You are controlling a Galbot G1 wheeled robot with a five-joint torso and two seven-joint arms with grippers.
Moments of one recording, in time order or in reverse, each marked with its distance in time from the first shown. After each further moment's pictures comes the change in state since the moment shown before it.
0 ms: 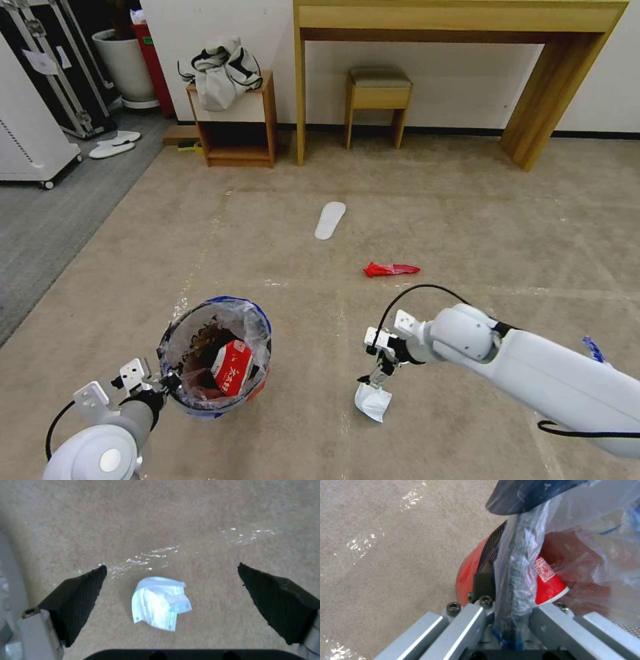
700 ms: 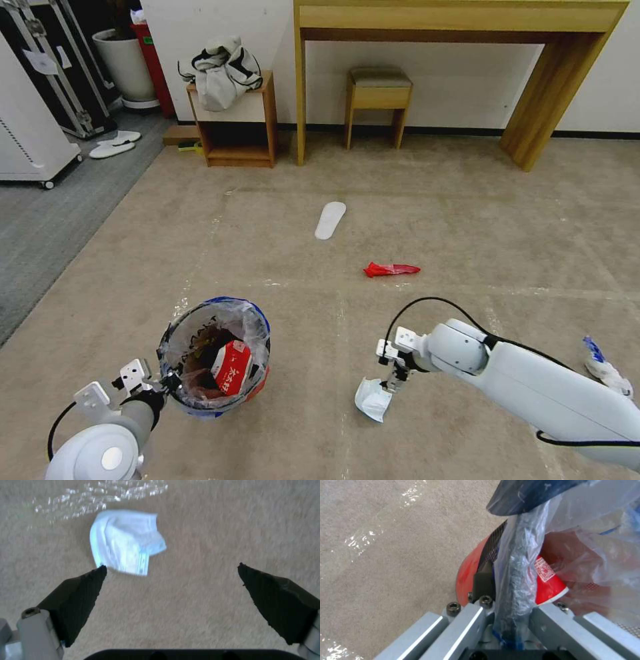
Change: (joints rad) left arm -0.012 -0.005 0.005 0.019 0.001 -0.002 0.001; right arm -0.108 -0.063 0.073 -0.050 -0.162 0.002 -0.001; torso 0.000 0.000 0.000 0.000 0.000
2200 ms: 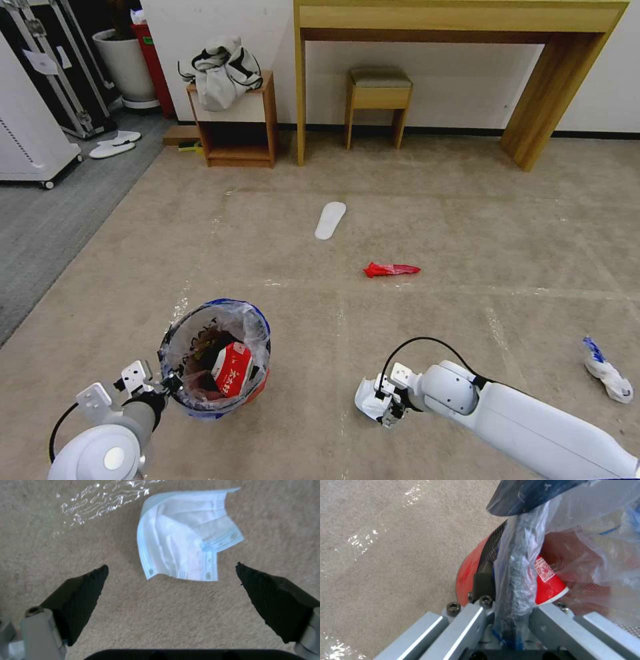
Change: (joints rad) left arm 0.004 -0.004 -0.005 0.003 0.005 0.000 0.000; right arm -0.124 0.113 -0.044 -0.116 0.121 0.000 0.202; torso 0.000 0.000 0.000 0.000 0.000
